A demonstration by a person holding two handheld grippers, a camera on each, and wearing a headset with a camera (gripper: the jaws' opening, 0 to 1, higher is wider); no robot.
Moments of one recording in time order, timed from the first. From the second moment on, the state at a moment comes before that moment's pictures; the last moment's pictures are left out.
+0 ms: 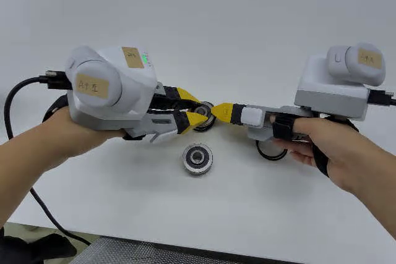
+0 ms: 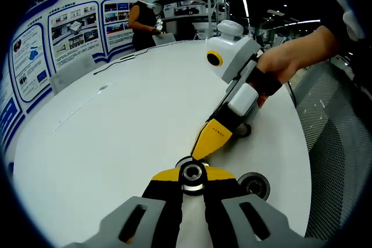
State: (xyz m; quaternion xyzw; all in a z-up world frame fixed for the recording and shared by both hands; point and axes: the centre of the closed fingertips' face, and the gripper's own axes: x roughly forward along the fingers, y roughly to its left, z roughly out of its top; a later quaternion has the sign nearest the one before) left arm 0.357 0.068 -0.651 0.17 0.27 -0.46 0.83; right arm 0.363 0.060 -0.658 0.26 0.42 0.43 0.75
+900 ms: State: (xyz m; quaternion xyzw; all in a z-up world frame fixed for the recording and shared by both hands) left arm 0.357 0.068 -0.651 0.16 0.27 -0.45 0.83; right arm 0.360 0.062 -0.653 0.26 0.43 0.43 0.75
